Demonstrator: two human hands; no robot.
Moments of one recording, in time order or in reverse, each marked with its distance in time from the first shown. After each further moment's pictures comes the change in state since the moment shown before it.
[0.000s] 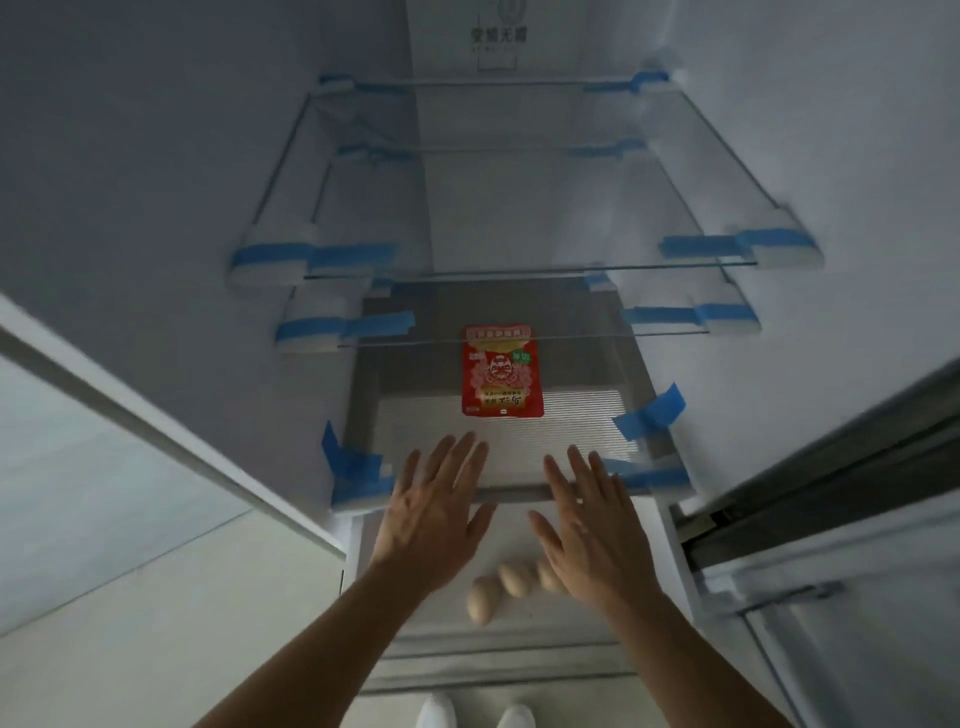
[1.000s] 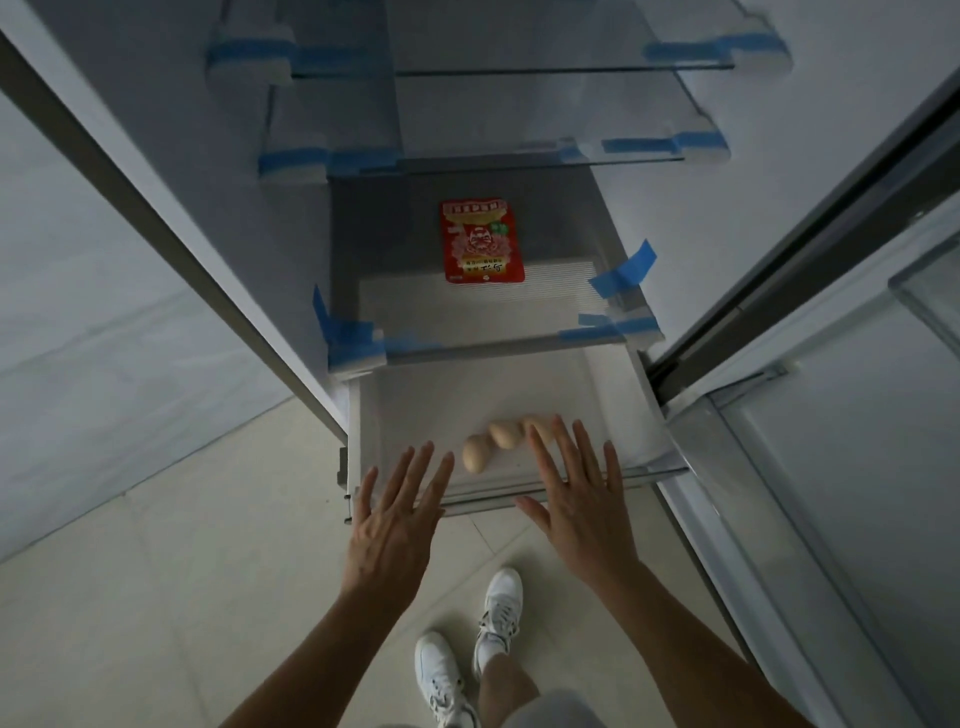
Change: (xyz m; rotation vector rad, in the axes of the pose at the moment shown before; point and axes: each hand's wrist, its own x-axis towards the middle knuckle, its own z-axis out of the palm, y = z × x) left_hand -0.179 -0.001 0.072 -0.064 -0.050 -0.008; right_hand -0.141 -0.024 0.078 -0.044 -0.002 0.003
